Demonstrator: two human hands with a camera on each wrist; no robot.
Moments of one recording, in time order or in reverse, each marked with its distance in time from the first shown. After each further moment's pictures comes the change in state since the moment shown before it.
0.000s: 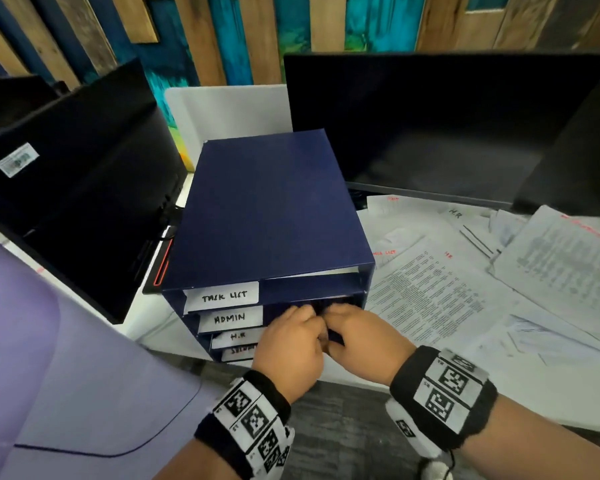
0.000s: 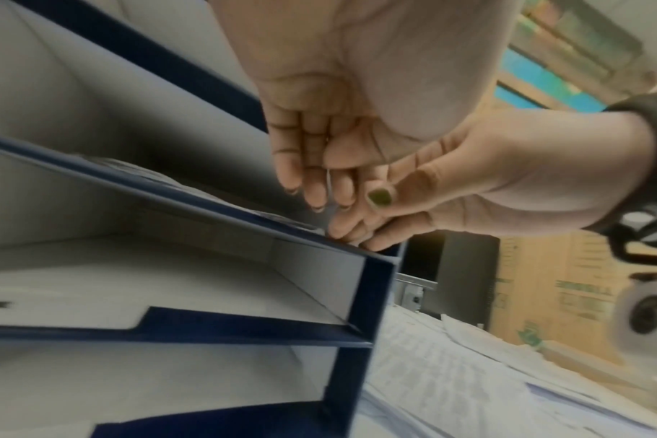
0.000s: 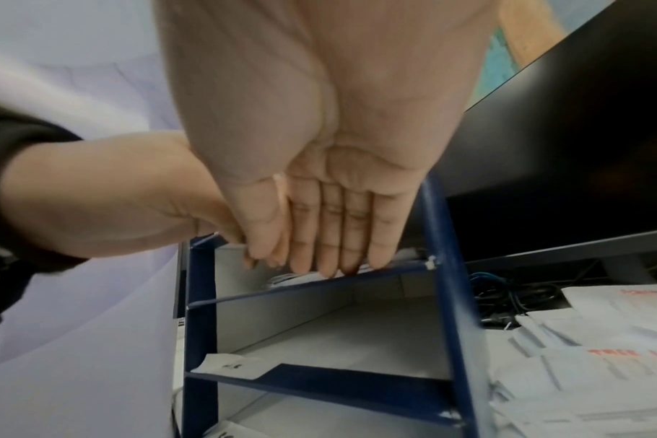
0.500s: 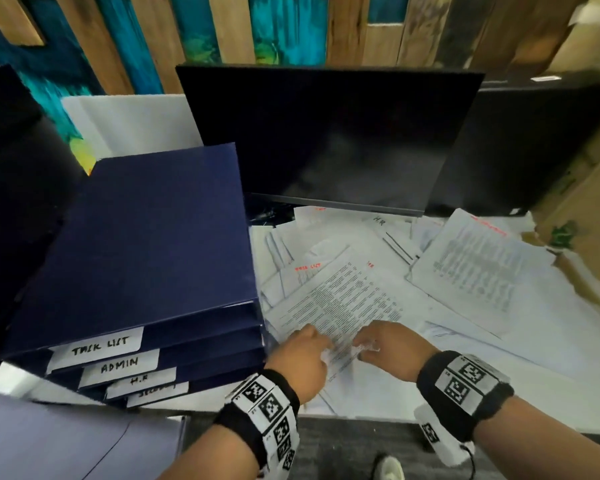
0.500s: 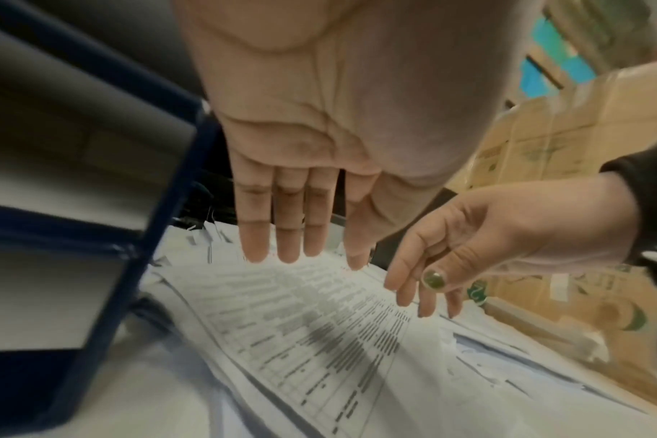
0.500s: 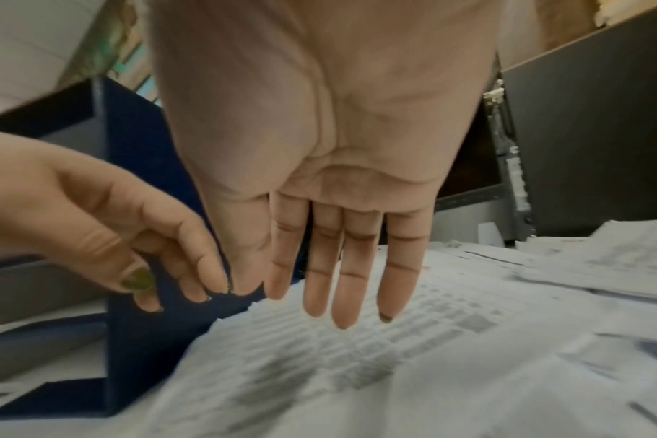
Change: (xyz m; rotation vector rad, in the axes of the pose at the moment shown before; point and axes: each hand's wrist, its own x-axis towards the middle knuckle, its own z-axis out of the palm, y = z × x) left_hand 0.088 0.079 0.097 -0.050 -0.438 -0.032; right_hand -0.081 0.166 -0.044 0.083 -0.125 0.404
